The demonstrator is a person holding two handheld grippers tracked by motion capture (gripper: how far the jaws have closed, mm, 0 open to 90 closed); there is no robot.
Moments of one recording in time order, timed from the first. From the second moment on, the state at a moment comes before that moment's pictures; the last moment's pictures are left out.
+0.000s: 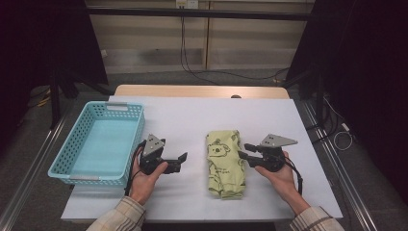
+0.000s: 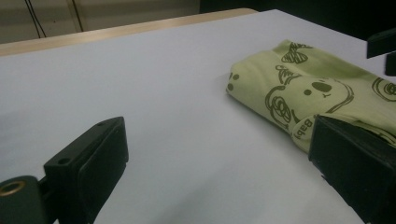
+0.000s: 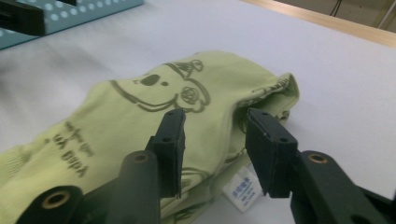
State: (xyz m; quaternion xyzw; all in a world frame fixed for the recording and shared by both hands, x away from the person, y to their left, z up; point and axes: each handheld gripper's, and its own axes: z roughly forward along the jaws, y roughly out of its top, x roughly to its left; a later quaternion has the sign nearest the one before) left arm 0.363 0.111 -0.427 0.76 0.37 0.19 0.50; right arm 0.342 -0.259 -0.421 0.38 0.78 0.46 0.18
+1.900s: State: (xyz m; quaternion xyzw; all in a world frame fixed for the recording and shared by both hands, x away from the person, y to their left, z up) left arm 0.369 0.098 -0.425 0.77 0.36 0.19 0.49; right arm 0.287 -0.234 -0.449 0.19 0.90 0.38 0.11
